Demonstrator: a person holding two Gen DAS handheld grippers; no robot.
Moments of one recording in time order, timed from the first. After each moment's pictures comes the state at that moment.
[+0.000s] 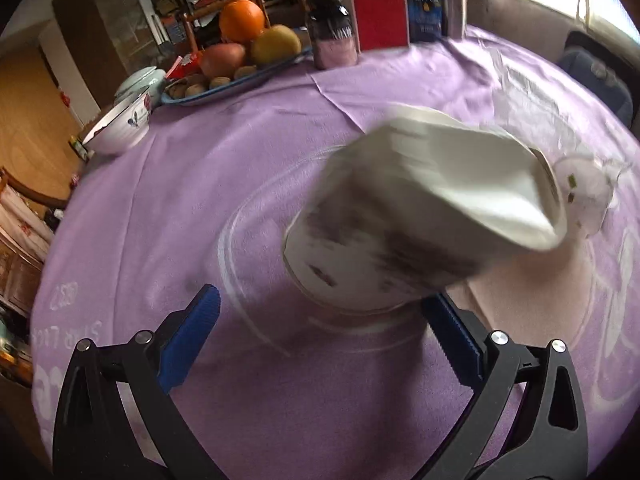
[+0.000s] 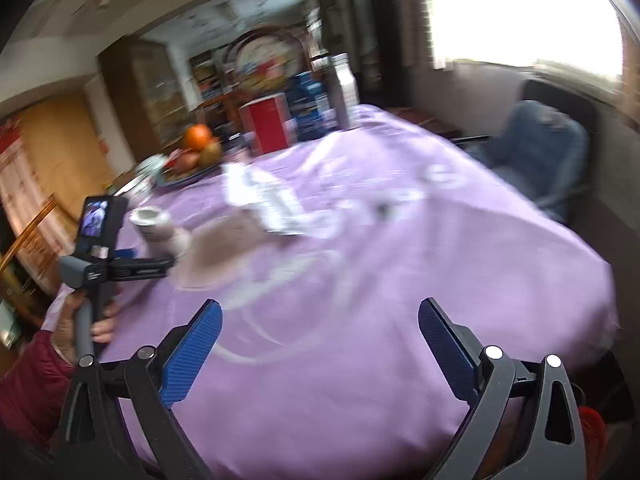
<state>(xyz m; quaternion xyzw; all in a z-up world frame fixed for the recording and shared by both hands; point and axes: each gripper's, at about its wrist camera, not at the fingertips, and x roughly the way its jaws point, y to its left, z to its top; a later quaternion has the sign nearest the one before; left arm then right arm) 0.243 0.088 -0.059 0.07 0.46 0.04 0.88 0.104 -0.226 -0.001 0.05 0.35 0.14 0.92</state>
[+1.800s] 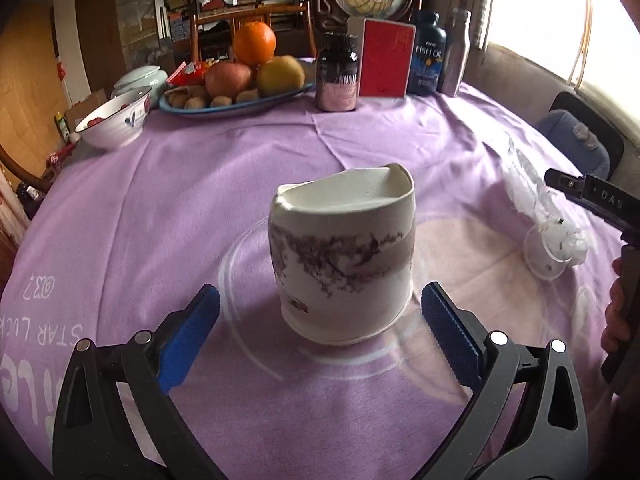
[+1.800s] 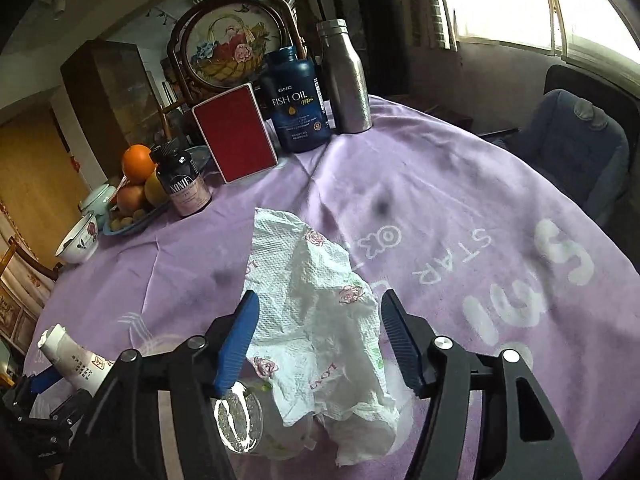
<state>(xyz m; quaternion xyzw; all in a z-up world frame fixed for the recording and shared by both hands) 0.236 0.103 -0.034 -0.01 0.40 0.01 0.91 0.316 -0.184 -0.032 0.10 0.36 0.08 0.92</state>
